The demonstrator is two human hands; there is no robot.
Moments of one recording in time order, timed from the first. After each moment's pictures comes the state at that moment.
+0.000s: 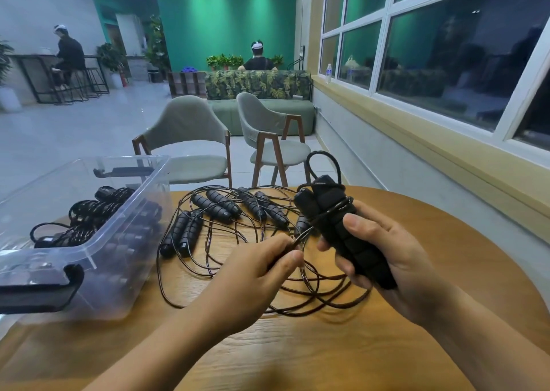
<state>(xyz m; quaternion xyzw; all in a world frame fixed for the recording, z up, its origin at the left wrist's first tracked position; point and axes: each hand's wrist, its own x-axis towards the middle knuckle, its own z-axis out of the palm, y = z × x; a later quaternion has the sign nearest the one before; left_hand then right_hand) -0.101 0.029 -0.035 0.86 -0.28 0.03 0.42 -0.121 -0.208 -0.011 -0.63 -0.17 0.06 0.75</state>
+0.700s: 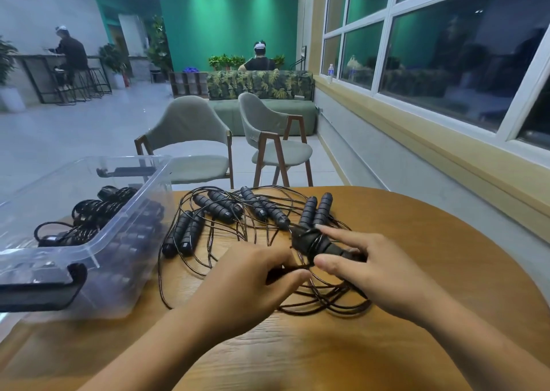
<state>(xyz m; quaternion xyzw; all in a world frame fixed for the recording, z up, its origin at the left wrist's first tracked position) -0.108 0.036 -0.027 0.88 -0.33 0.11 0.31 -0.115 -0.209 -0.023 -0.90 -0.10 -0.02 0.43</state>
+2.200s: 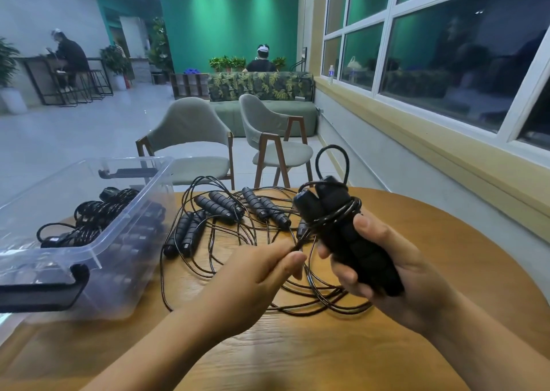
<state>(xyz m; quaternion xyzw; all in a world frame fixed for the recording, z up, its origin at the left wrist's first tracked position) -0.102 0.034 -0.030 0.88 -0.31 0.05 0.36 -0.121 -0.207 -0.018 -0.54 -0.22 0.13 0.80</state>
